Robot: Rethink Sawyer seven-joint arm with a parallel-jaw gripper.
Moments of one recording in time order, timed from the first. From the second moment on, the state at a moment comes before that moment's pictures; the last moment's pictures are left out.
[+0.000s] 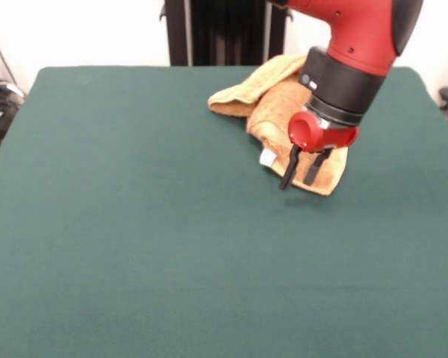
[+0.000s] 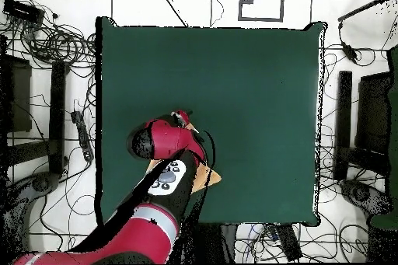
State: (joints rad) arm 0.31 -0.24 -0.40 1.50 0.20 0.18 1.14
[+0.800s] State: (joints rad) arm 0.13 -0.30 -0.23 1.50 0.20 0.30 1.14
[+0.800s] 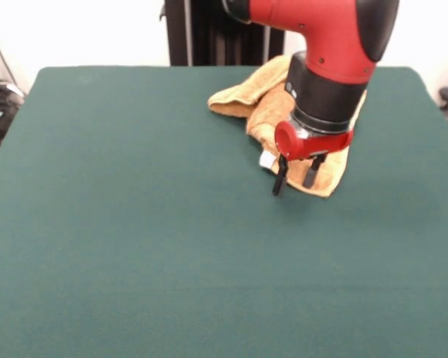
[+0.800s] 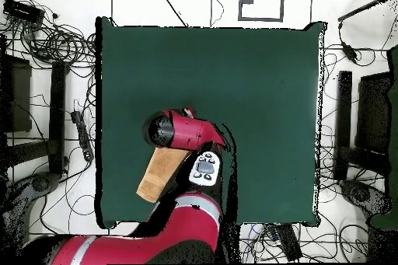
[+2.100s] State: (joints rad) arm 0.04 -0.32 -0.15 1.50 0.19 0.36 1.14
